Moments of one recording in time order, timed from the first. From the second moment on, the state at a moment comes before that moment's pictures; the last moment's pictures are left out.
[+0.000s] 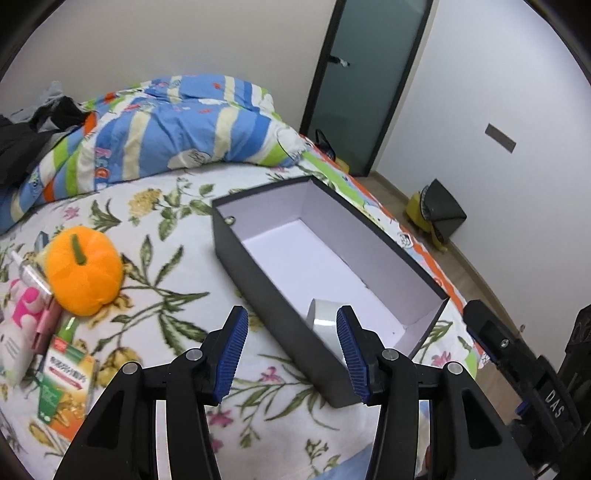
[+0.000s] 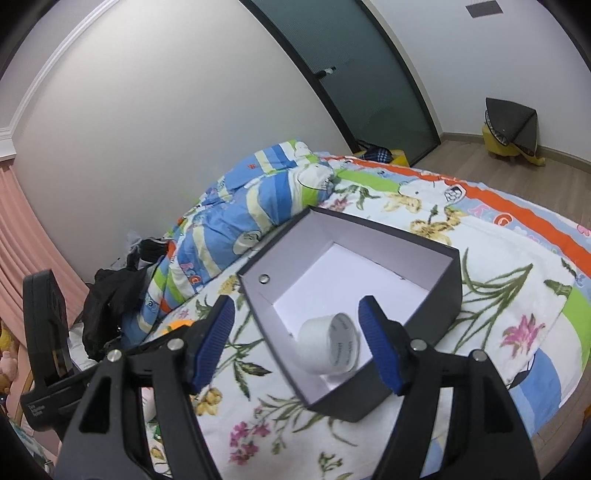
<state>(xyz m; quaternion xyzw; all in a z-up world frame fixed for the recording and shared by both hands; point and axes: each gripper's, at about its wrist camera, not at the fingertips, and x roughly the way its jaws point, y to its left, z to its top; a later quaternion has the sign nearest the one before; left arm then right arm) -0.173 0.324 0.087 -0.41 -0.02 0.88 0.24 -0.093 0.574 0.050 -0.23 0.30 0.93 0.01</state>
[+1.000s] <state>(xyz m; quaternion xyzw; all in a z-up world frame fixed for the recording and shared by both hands) -0.082 -0.063 0.123 -0.39 -0.14 0.91 0.06 -0.086 0.293 0.085 -0.32 0.25 0.89 -0.21</state>
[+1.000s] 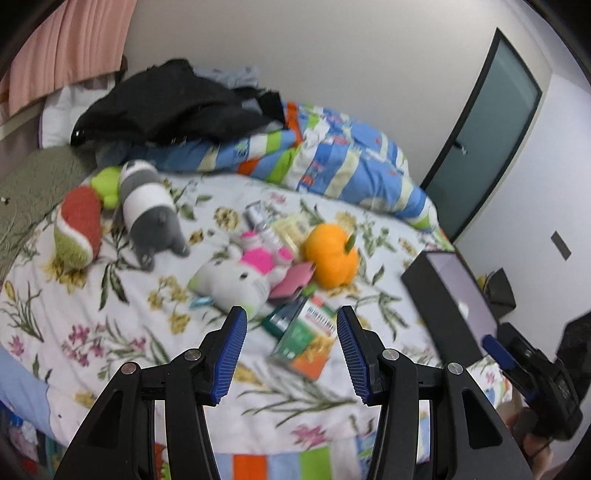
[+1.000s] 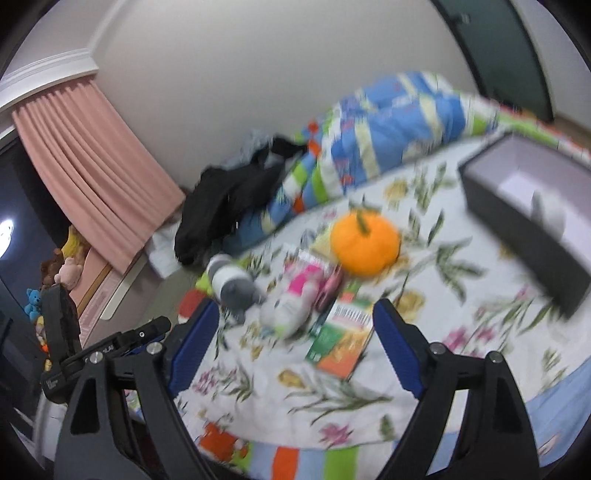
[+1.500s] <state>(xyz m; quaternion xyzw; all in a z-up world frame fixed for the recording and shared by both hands) -0.129 -0.053 0.034 -0.48 -0.13 0.86 0.09 -0.141 0.262 -0.024 -0.45 0.28 0.82 -0.19</state>
